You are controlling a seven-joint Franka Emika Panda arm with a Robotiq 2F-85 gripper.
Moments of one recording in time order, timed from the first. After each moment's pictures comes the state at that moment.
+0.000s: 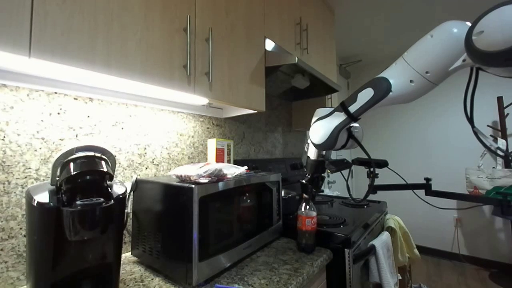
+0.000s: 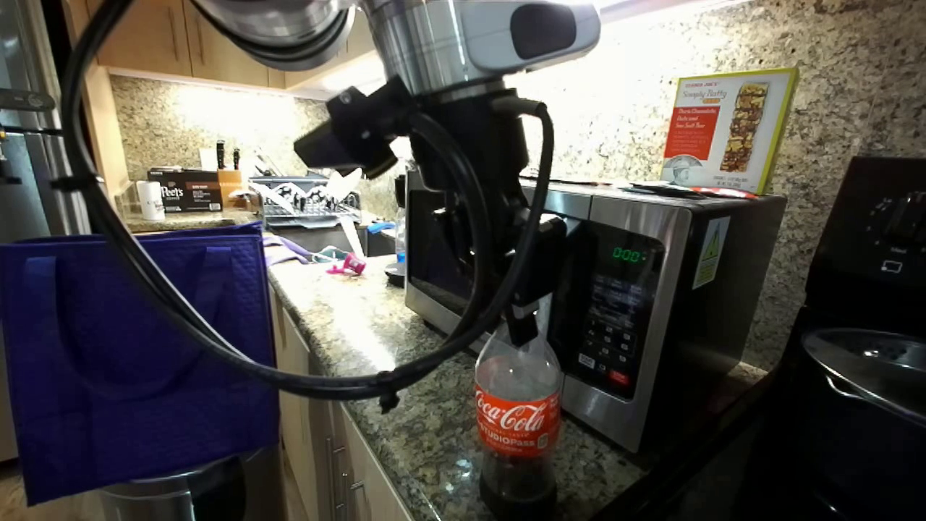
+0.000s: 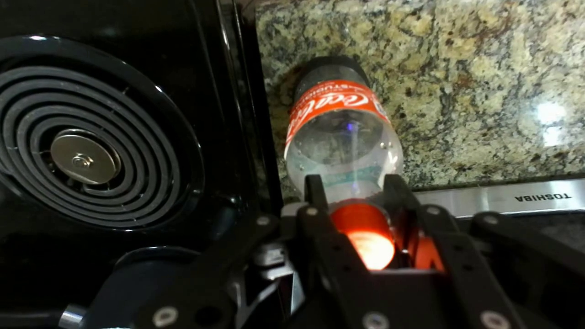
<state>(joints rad) -0.22 0.03 -0.29 -2.10 0.01 2.43 -0.21</state>
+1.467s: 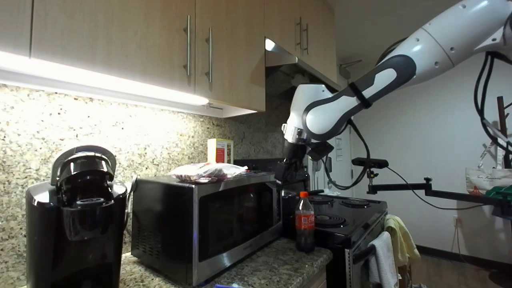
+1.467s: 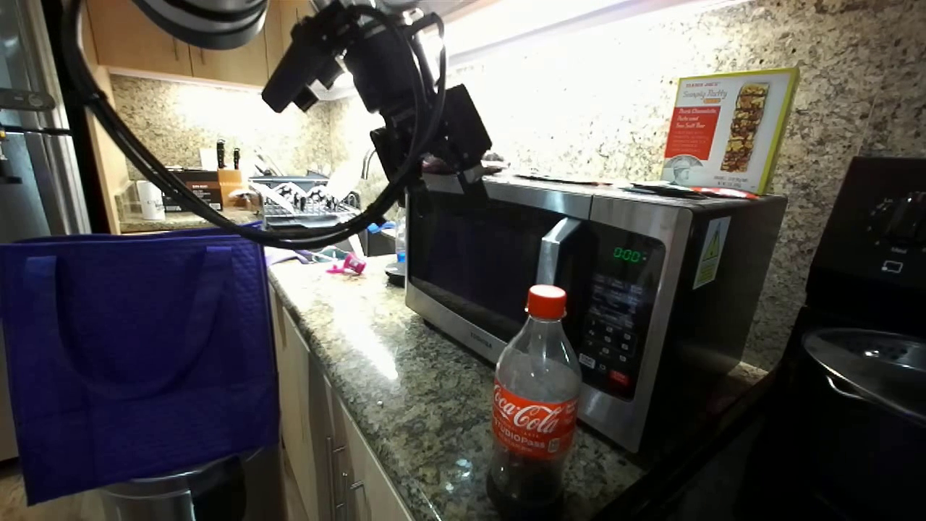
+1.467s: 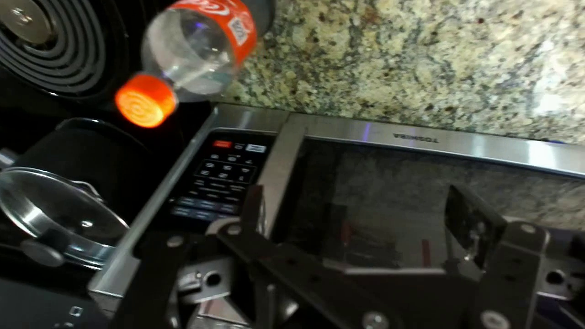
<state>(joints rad) -0.13 -0.10 -0.12 -2.13 -0.25 2.45 0.02</state>
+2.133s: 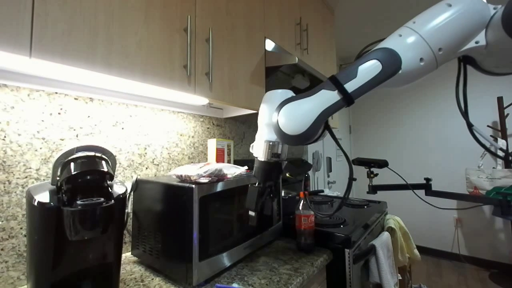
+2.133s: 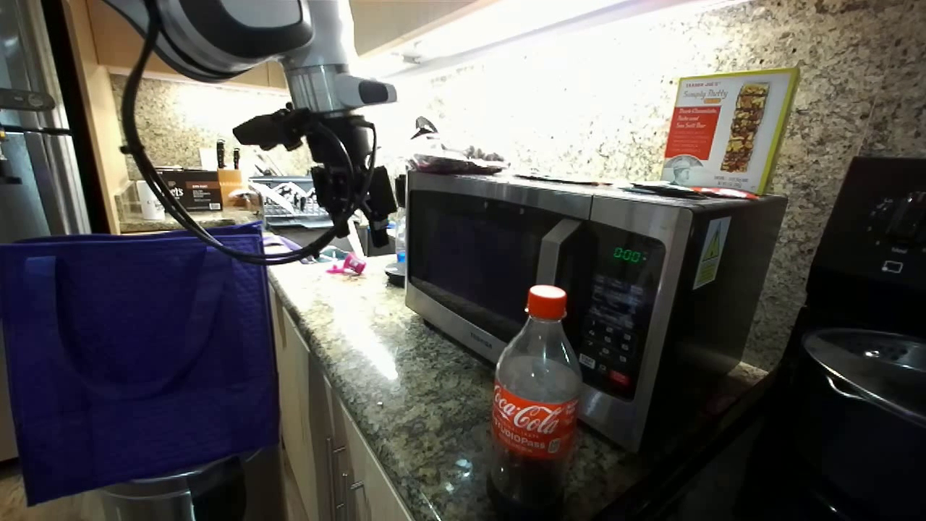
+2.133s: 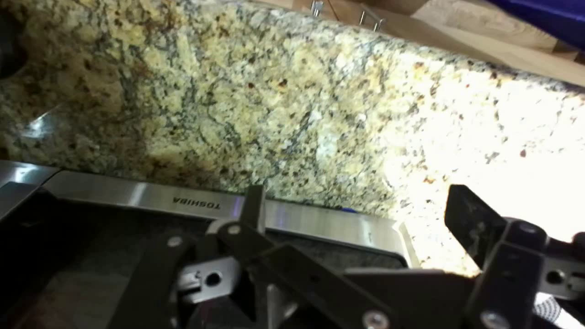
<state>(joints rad) 0.01 0.01 0.00 -2.08 -0.05 2.29 0.01</state>
